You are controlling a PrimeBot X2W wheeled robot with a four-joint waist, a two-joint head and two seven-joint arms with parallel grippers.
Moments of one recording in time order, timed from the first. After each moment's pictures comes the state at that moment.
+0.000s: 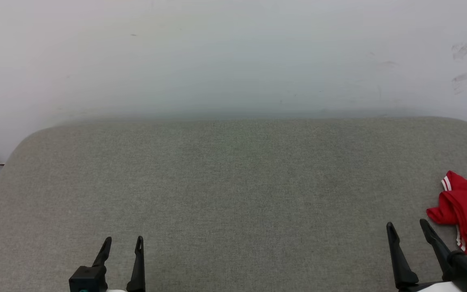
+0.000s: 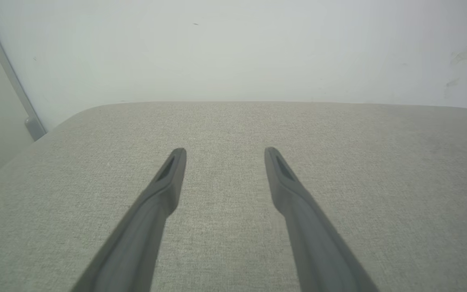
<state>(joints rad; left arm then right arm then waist) 0.10 0.20 -0.15 0.18 -0.26 0.09 -0.26 0.21 -0.05 -0.07 -0.15 0.08 0.13 -0.04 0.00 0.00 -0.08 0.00</state>
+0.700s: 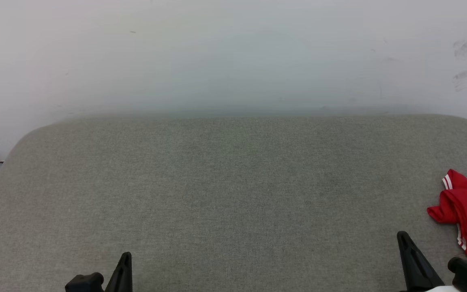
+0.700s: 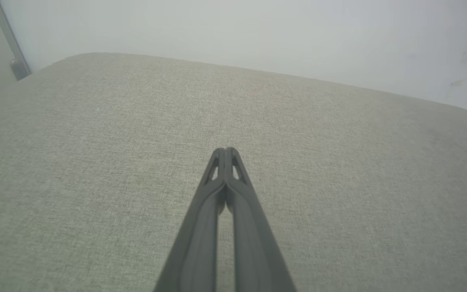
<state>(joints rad) 0.12 0.17 -0.14 0.23 -0.35 0.07 -0.22 0.21 -0.05 -0.06 -0.07 0.20 0.13 -0.03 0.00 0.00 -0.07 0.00</state>
